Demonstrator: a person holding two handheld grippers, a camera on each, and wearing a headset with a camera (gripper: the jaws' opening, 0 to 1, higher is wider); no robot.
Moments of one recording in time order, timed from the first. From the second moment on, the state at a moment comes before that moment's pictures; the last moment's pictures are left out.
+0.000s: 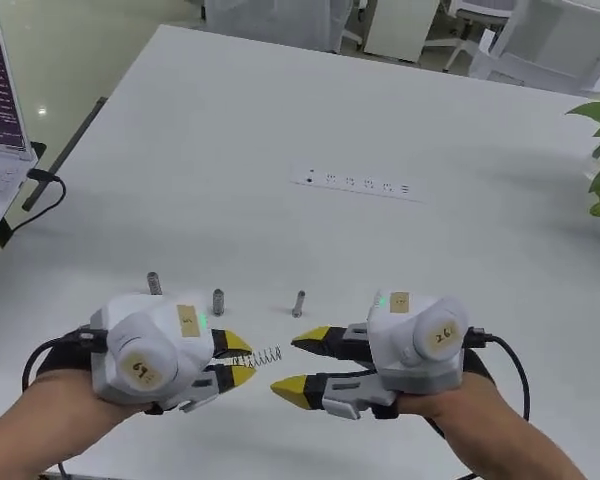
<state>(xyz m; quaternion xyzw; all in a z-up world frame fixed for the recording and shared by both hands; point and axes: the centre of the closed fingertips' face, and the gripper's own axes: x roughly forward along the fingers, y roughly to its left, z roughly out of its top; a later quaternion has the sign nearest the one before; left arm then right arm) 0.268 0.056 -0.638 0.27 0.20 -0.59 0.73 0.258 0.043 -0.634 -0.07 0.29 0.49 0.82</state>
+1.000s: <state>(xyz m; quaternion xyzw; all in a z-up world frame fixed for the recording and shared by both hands) 0.253 0.042 -0.636 0.26 0.18 -0.61 0.72 0.246 0.052 -0.629 -0.08 0.29 0.53 0.79</state>
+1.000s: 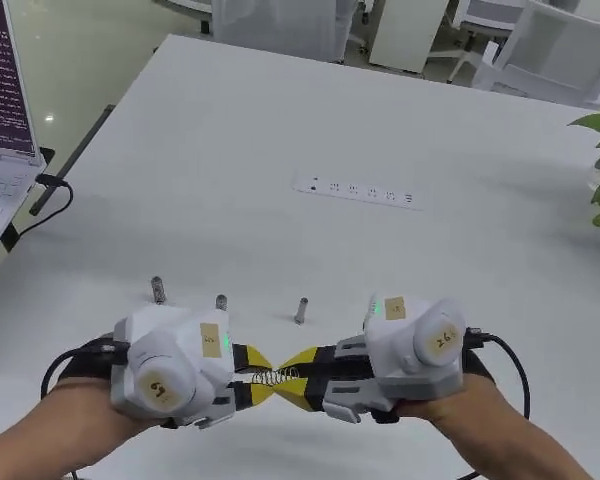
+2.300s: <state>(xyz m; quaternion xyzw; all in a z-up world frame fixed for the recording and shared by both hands) 0.320 0.170 -0.638 0.07 0.23 -0.36 0.90 0.339 -0.033 -0.645 -0.13 0.34 0.41 0.83</state>
